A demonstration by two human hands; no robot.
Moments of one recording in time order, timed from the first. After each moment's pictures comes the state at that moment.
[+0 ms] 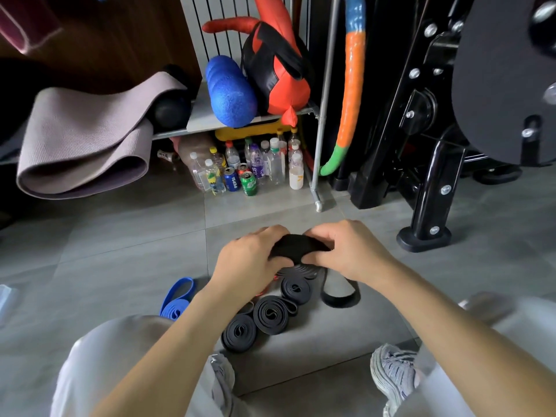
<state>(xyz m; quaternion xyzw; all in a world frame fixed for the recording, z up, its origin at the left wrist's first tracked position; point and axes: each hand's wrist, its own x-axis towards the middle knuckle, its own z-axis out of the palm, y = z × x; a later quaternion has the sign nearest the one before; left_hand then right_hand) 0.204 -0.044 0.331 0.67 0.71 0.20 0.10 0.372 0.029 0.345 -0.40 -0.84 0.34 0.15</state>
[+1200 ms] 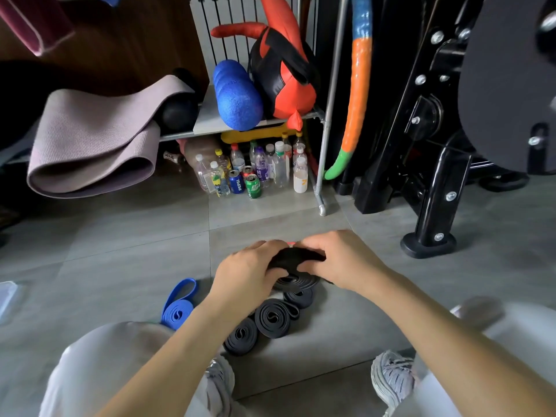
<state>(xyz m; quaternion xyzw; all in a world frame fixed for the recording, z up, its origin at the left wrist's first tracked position) 0.201 -0.058 0.319 0.66 0.72 0.21 0.08 0.361 0.025 0.338 -0.38 -0.86 0.31 0.12</state>
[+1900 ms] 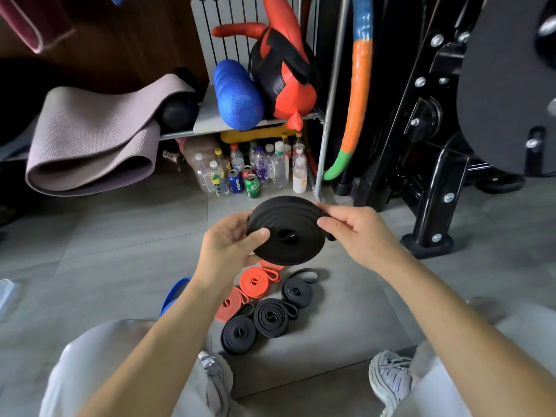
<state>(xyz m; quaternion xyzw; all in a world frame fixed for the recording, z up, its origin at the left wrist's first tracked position) 0.186 -0.052 0.341 0.36 0.59 0.59 0.41 0.376 0.041 0.354 -0.40 -0.76 0.44 0.27</state>
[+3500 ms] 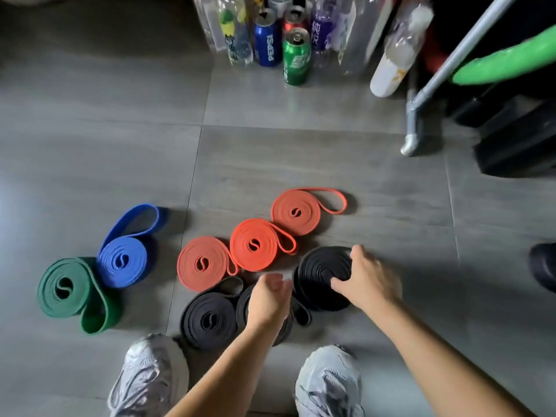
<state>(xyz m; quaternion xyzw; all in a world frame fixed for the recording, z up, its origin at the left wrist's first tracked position) 0.179 0.071 -0.053 0.10 0.84 0.27 0.46 0.294 0.197 -0.042 -0.53 -0.80 0.18 -0.22</state>
